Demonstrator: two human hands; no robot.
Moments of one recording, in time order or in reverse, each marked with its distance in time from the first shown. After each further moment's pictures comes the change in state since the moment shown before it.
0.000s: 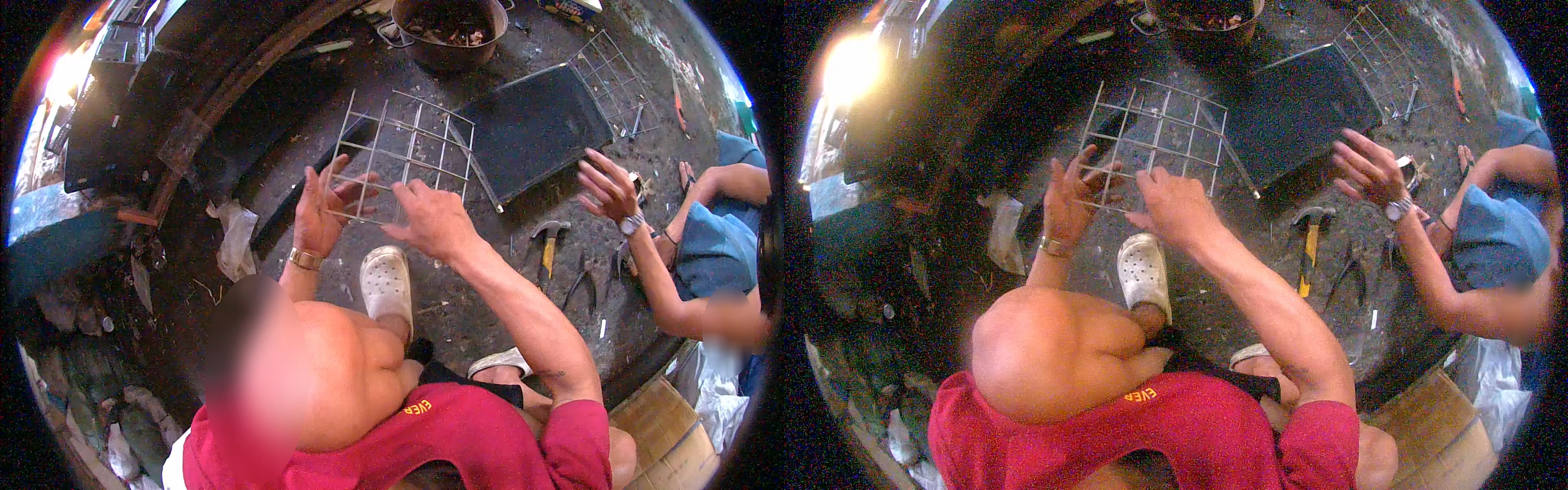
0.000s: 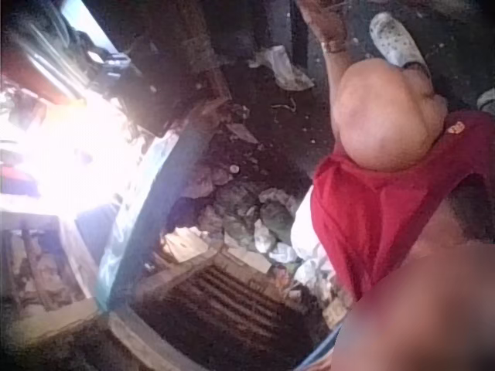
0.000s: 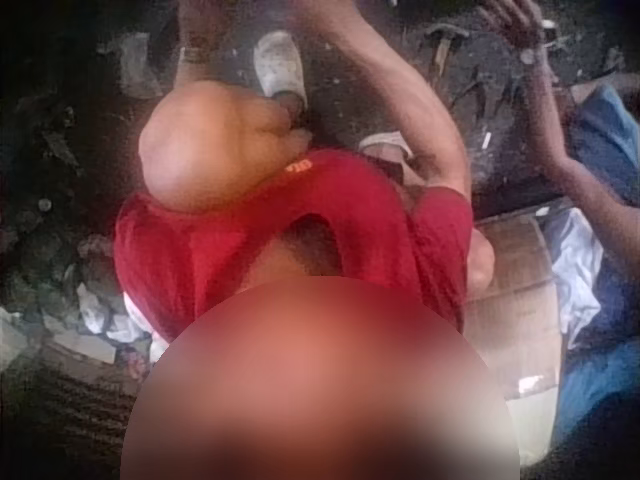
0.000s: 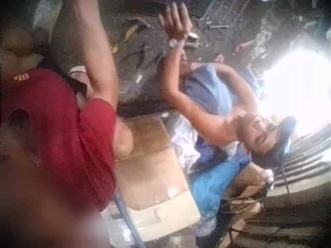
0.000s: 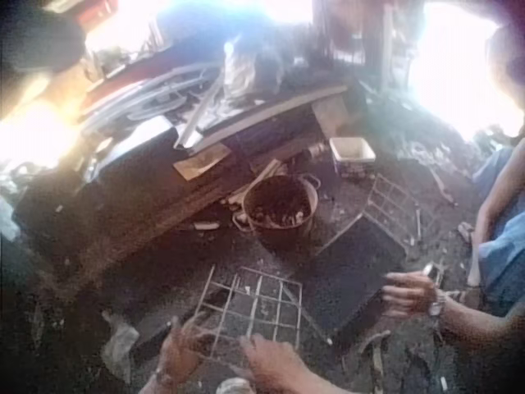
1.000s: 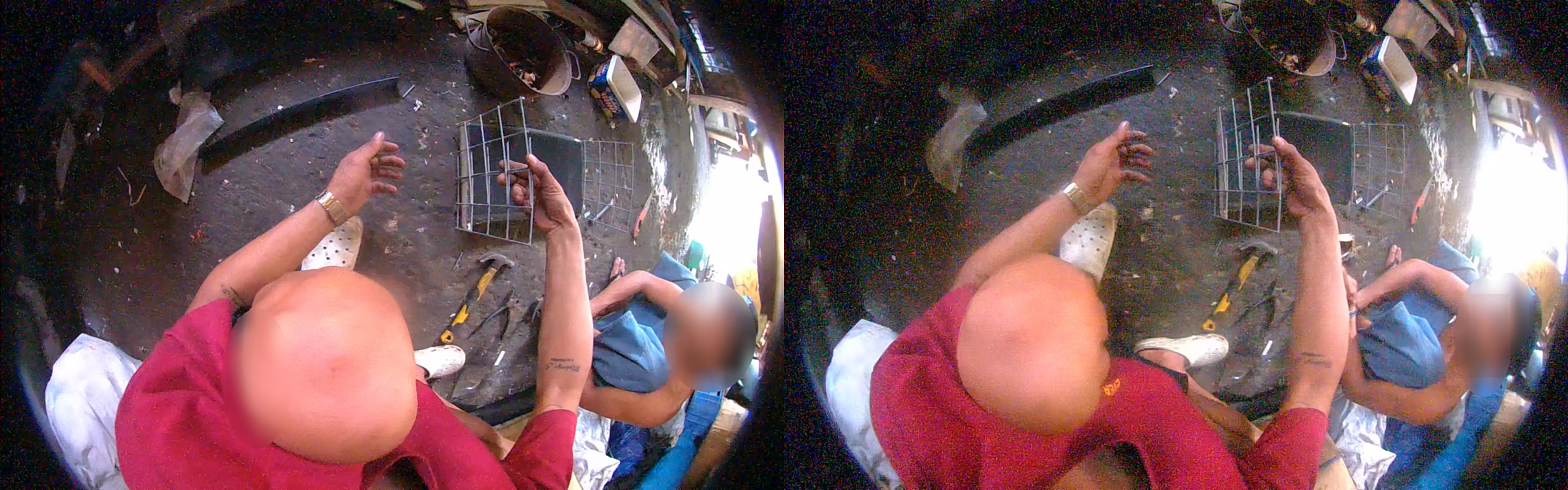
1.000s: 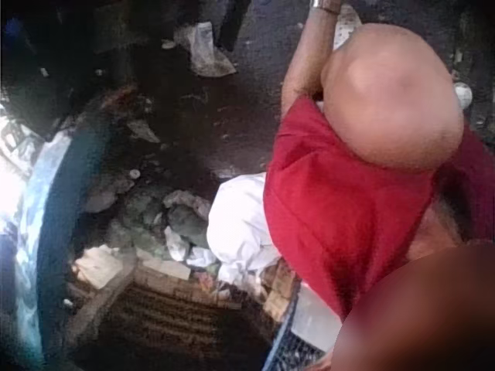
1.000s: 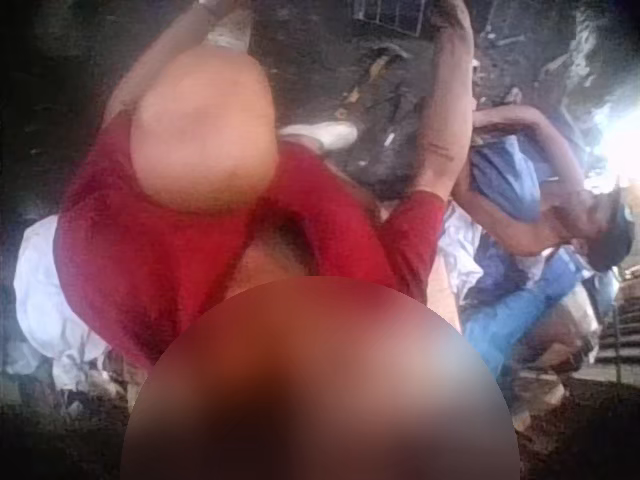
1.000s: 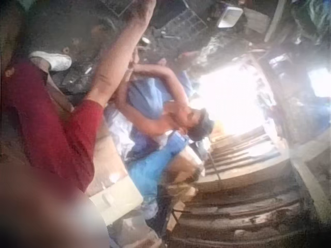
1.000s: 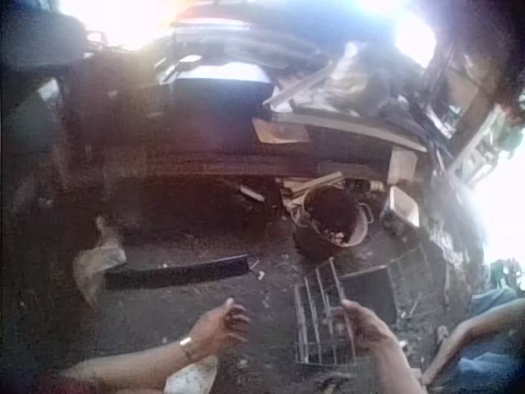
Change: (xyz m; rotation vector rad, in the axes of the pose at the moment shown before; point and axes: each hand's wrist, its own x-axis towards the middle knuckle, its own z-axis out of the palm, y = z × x) left_hand 0.035 -0.081 -0.002 -0.221 0.244 -0.102; right_hand 0.029 0.135 -0.124 1.125 -0.240 0.749
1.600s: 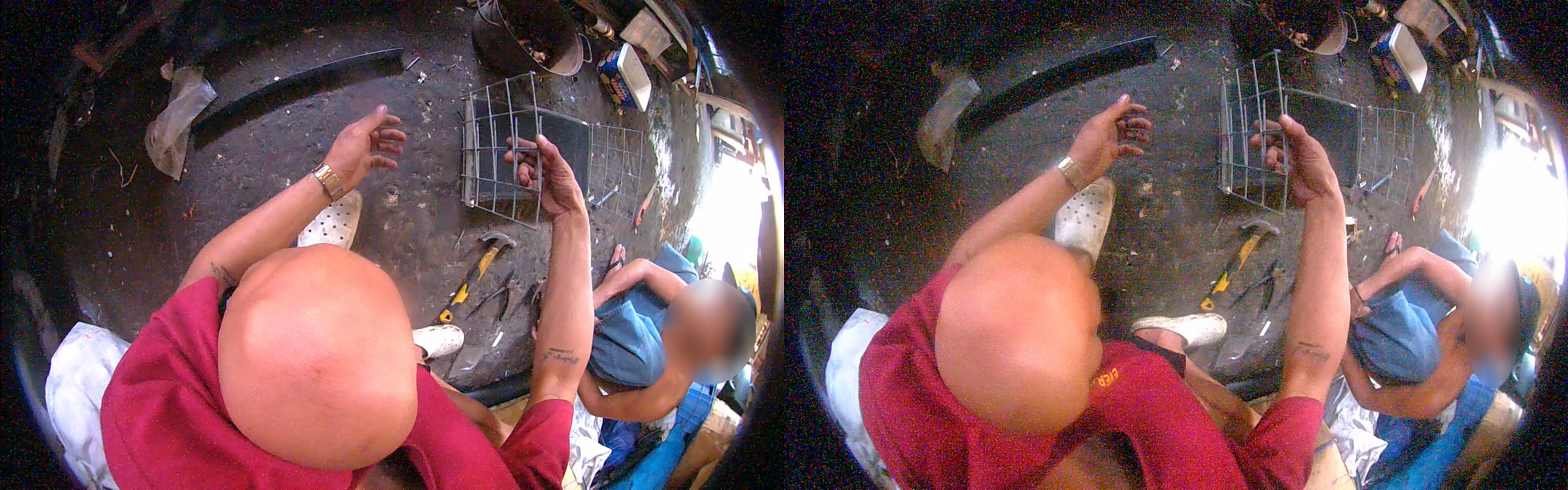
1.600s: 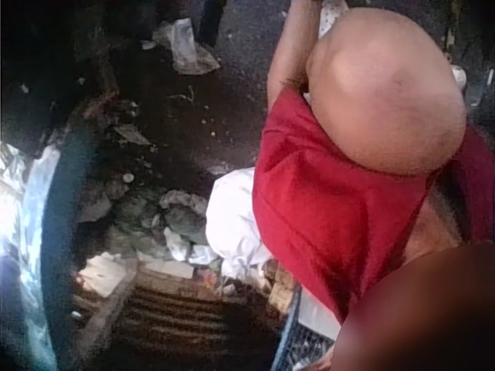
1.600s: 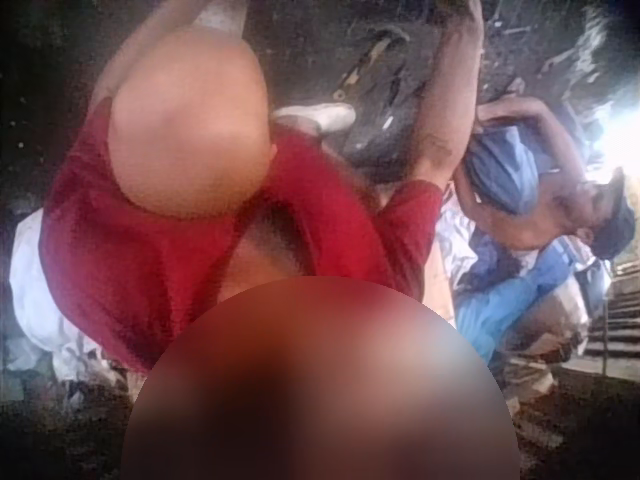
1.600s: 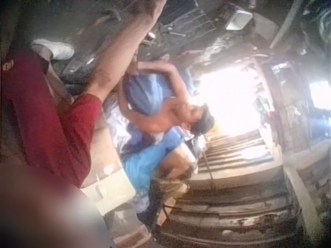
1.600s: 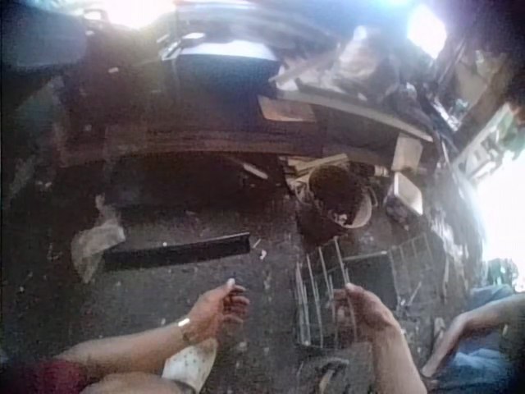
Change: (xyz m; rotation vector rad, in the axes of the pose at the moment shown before) left_hand -0.002 0.000 -0.002 0.047 0.000 -0.001; right_hand -0.009 -0.004 0.014 -0.044 0.007 -0.019
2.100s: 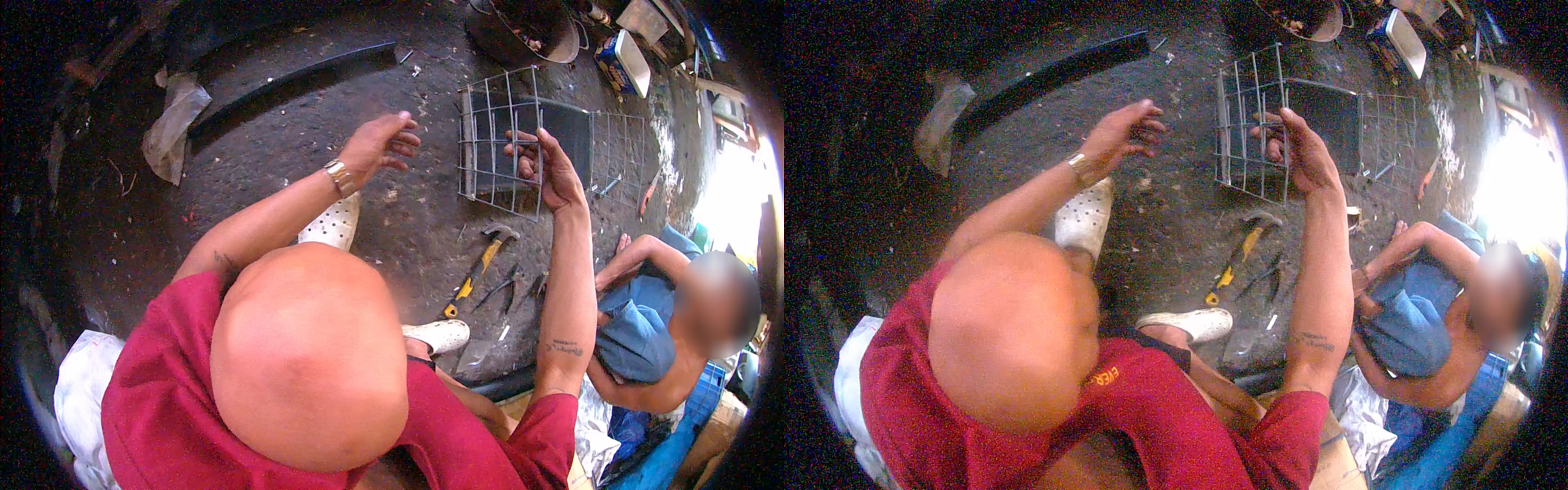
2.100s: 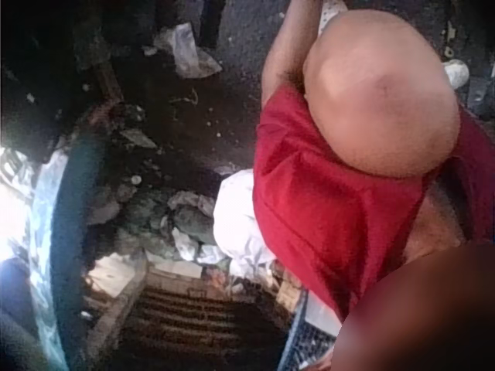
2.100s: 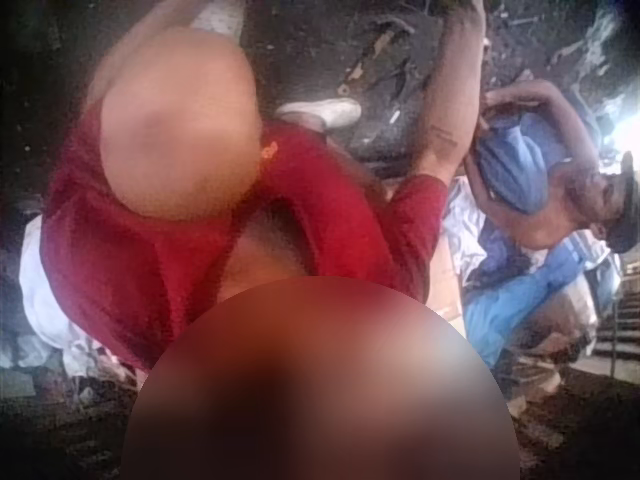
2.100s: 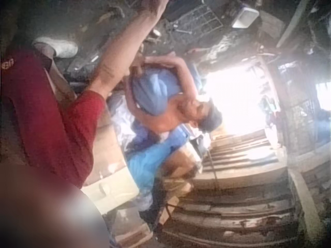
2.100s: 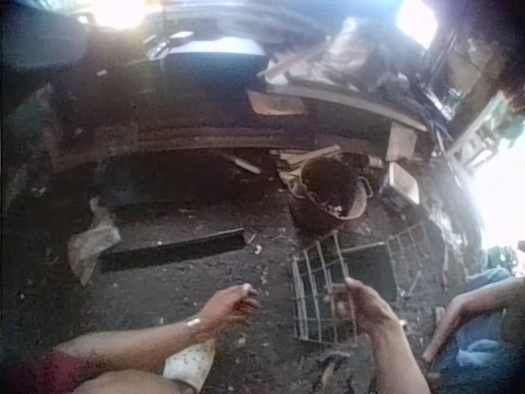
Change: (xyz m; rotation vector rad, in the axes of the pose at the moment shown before) left_hand 0.009 -0.011 0.019 0.178 -0.051 -0.027; right_hand 0.007 0.011 -0.014 0.032 -0.095 -0.060
